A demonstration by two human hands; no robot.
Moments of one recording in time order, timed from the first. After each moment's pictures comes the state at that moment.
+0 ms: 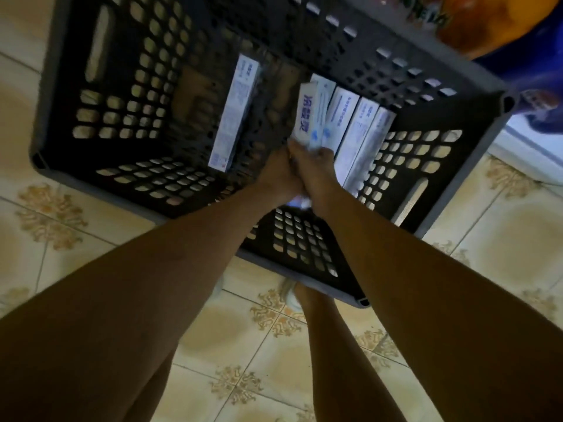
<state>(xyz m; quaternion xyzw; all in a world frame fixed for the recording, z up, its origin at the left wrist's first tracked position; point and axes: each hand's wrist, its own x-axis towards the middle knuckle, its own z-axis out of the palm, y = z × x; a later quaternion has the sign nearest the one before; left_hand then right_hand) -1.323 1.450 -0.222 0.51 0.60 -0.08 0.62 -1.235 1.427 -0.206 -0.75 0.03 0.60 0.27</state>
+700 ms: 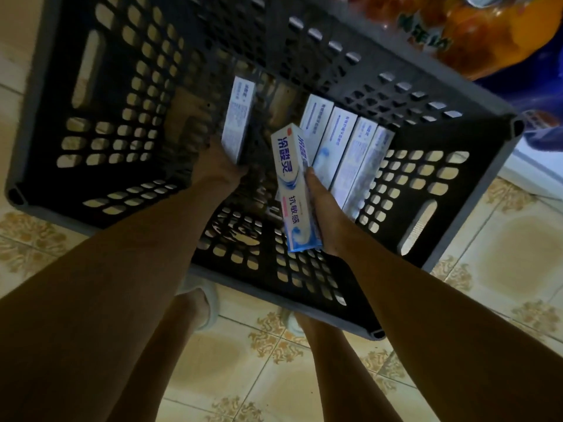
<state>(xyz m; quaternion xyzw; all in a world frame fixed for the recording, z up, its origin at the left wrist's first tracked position) -1.391 1.505 -0.279 0.54 0.73 -0.16 0.39 -1.225 1.396 -0.220 -0.62 0.07 0.74 0.25</state>
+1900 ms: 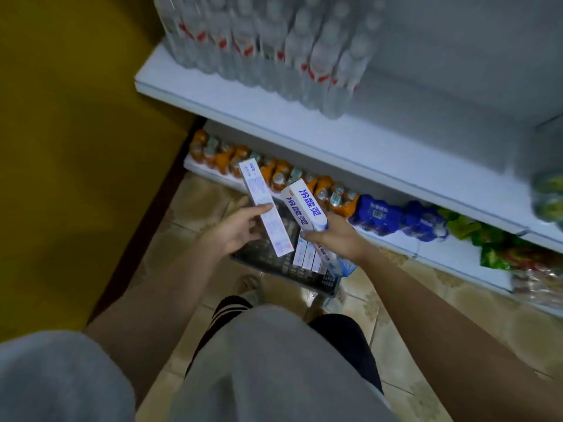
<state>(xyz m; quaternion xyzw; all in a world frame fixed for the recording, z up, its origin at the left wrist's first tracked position) -1.470 1.541 0.378 0.30 0.53 0.11 0.79 -1.264 1.440 0.411 -0.68 -0.40 0.58 0.21</state>
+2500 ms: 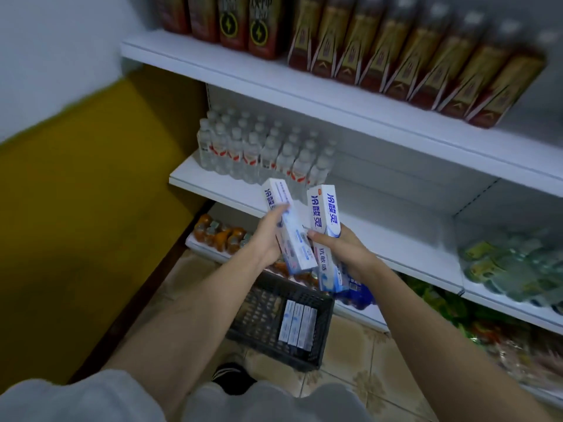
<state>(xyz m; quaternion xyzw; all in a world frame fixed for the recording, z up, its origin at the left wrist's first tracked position) -1.412 1.494 0.564 0.27 0.43 0.30 0.81 -1.268 1.402 0.586 -0.66 -0.36 0.52 0.41</state>
